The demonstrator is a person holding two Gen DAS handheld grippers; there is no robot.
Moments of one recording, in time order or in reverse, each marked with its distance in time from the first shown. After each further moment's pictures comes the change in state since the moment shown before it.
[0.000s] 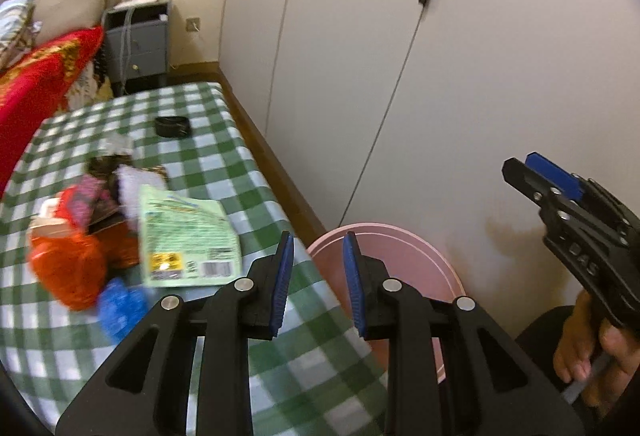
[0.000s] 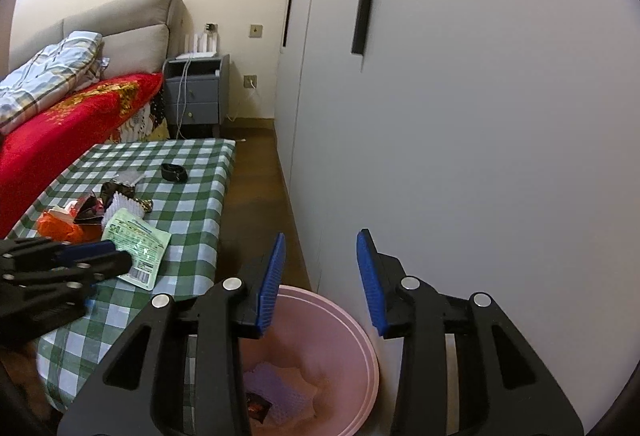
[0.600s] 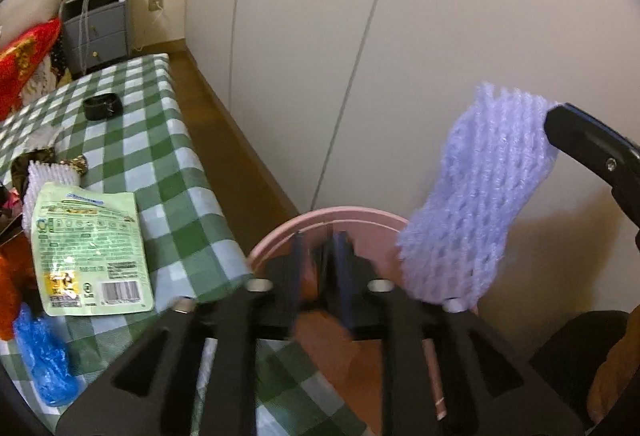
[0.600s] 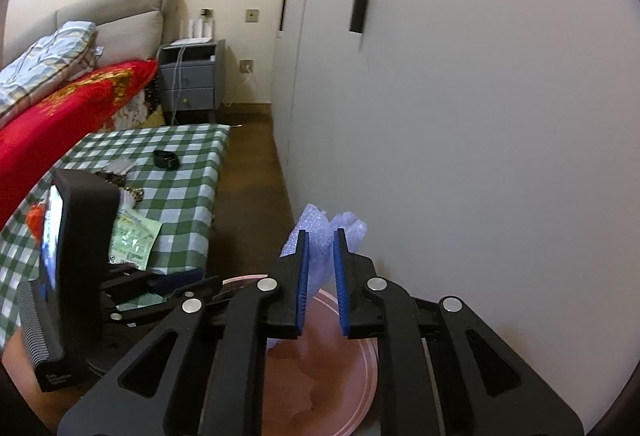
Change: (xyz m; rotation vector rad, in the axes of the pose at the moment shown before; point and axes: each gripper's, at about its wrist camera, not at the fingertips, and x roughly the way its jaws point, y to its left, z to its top) left arm 0.103 -0.037 -0.004 0.057 0.103 -0.059; right arm 0.026 -0.002 0.000 0.013 0.072 -0.021
